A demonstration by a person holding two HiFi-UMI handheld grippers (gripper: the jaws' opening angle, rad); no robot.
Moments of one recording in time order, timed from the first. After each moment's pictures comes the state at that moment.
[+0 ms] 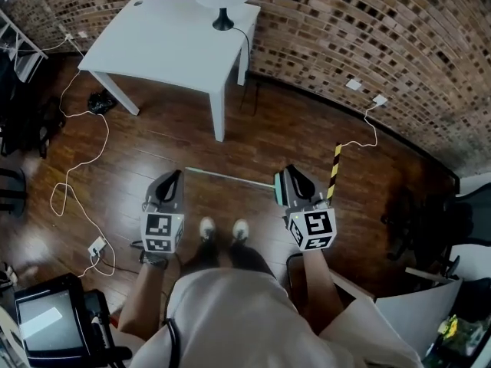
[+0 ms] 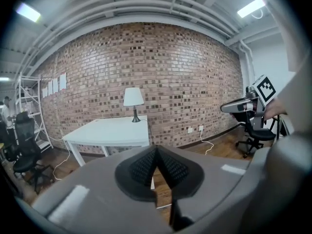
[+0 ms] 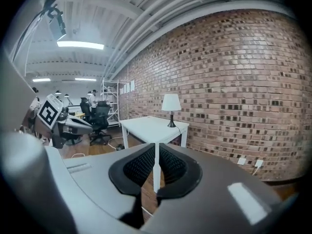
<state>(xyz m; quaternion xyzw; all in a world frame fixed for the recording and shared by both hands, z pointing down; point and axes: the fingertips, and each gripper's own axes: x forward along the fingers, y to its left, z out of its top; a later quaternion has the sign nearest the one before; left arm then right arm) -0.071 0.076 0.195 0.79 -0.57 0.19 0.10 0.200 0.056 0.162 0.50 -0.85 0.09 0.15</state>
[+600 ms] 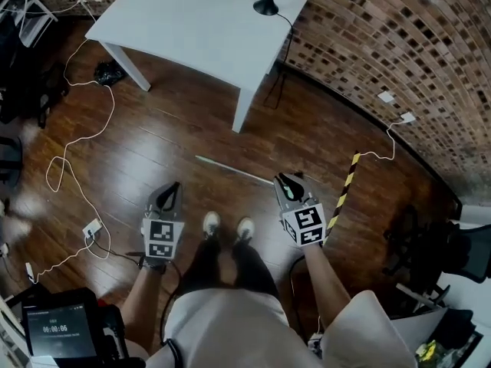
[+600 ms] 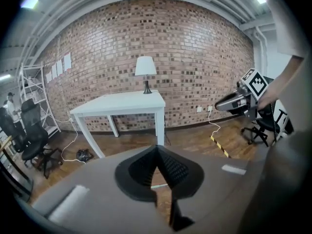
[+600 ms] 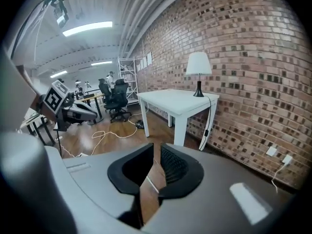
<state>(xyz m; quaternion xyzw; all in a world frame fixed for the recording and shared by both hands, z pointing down) -0.162 0.063 0.328 0.75 -0.58 0.27 0.16 0.097 -0.001 0.331 0.37 -0.88 0.14 0.27</state>
